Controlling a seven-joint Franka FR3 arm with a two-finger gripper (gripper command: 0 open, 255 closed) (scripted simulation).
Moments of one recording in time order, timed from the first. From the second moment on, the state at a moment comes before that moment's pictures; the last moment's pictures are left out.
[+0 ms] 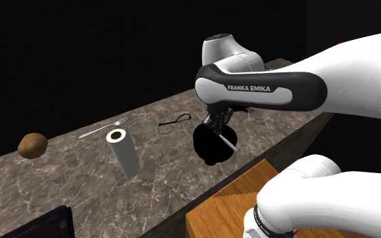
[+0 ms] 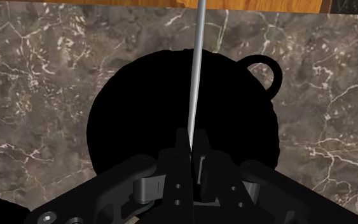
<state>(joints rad) 0.06 -0.70 0.11 -2.65 0.01 1.83 0.07</state>
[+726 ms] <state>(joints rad) 0.06 -0.70 0.10 -2.67 0.01 1.86 0.07</state>
